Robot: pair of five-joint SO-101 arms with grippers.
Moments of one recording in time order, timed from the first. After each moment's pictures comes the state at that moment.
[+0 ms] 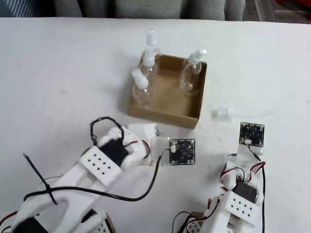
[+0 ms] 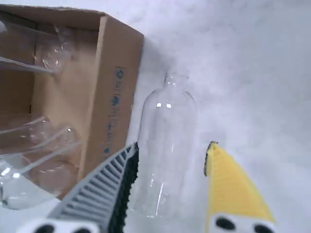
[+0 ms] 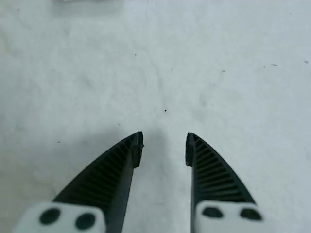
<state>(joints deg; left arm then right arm) 34.1 -34.9 55.1 45.2 -52.4 25.1 -76.0 94.2 39.7 20.2</state>
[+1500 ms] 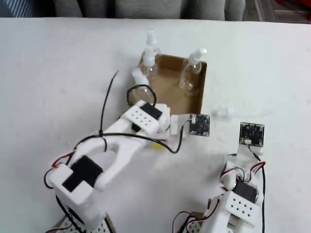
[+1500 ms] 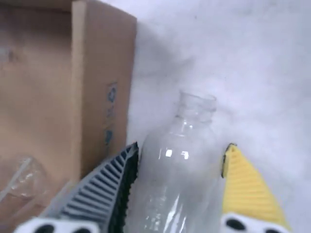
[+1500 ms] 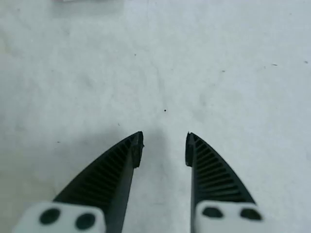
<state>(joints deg) 31.1 12.7 21.0 50.2 -55.7 25.1 -76.0 94.2 39.7 20.2</state>
